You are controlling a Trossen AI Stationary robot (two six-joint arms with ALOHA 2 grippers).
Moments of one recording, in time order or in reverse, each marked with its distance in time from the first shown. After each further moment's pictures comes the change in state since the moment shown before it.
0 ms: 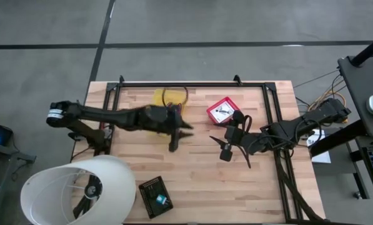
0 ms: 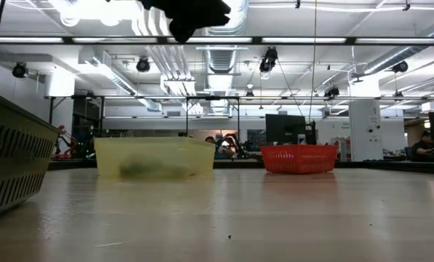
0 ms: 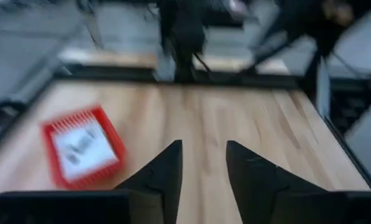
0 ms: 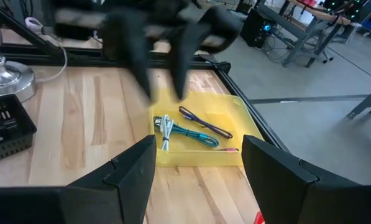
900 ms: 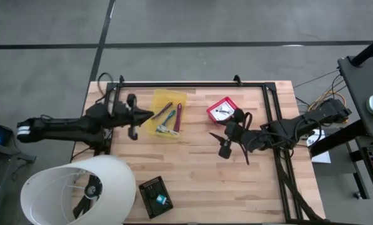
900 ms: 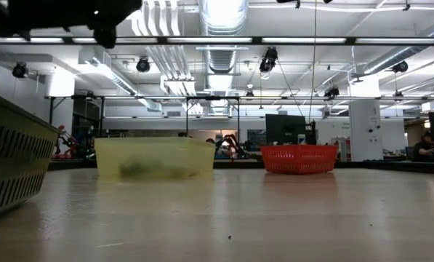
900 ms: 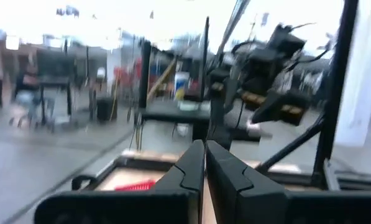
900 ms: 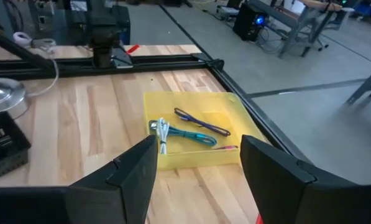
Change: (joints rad) left arm 0.157 -0.756 -0.698 0.493 0.020 0.003; right arm -0.029 -0.004 0.000 0.003 0.003 0.067
